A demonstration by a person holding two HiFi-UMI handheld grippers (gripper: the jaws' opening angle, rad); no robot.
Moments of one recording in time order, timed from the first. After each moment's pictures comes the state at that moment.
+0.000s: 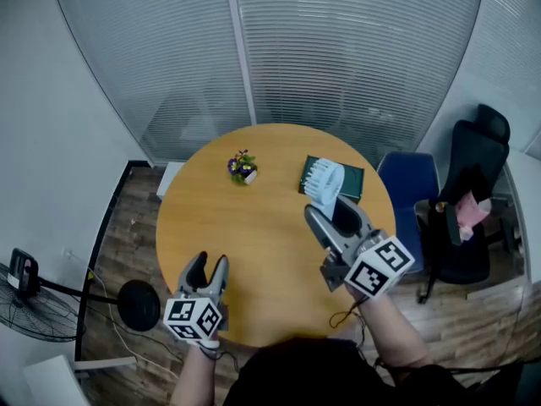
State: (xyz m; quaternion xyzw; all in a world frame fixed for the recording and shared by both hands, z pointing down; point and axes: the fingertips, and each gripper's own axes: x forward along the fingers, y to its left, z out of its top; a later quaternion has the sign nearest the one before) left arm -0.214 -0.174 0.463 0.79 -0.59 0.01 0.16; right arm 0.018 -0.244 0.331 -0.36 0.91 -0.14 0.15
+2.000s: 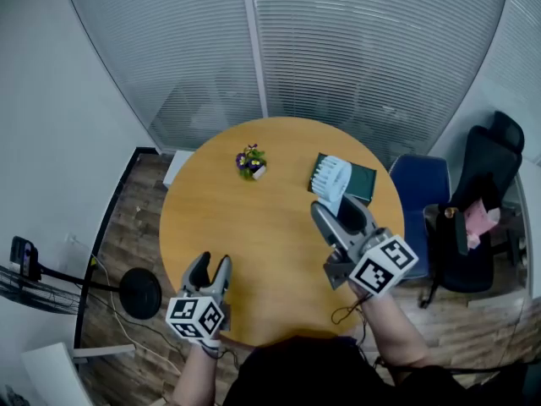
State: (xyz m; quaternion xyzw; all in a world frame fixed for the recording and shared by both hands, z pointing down) left arm -0.217 -0.161 0.483 0.77 -0.61 0.02 0.18; right arm 0.018 -0.252 0.346 -0.34 0.91 -0.16 0.16
